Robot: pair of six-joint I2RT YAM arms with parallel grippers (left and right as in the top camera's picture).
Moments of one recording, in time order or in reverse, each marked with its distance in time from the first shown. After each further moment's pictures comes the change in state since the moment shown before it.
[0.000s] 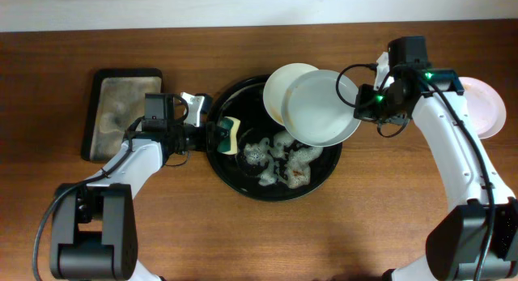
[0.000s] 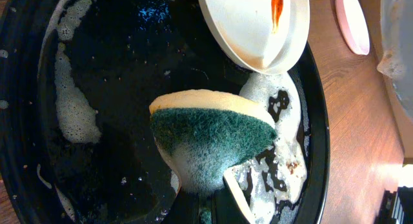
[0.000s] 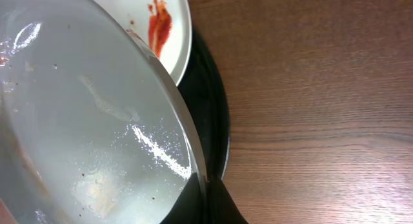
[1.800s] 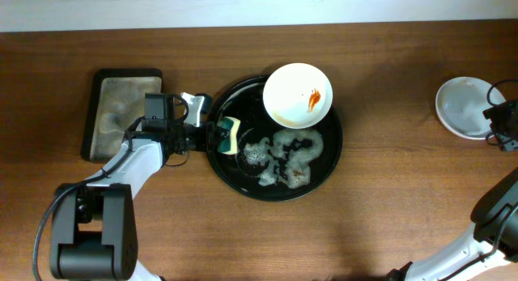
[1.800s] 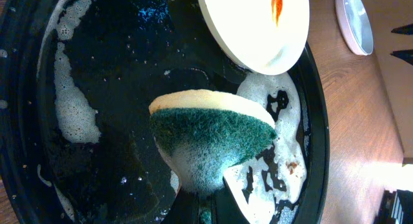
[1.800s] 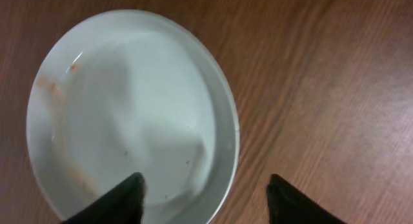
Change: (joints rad) left arm 0.000 0.000 0.000 0.000 0.001 0.000; right arm -0.711 0.292 0.006 0.441 0.209 0.308
